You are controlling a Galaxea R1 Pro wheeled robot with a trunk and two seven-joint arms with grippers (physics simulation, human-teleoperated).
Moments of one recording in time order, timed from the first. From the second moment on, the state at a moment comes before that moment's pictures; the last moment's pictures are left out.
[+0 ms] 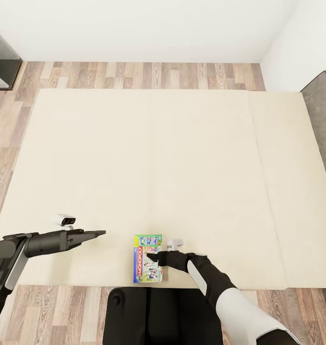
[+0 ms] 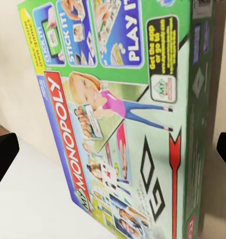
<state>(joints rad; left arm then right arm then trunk) -0.53 0.37 0.13 -1.28 0.30 0.95 -1.57 -0.73 0.17 0.23 -0.51 -0.29 0.31 0.45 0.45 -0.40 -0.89</state>
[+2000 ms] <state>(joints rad) -0.53 0.37 0.13 -1.28 0.30 0.95 -1.57 -0.73 0.17 0.23 -0.51 -0.29 0.31 0.45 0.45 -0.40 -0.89</state>
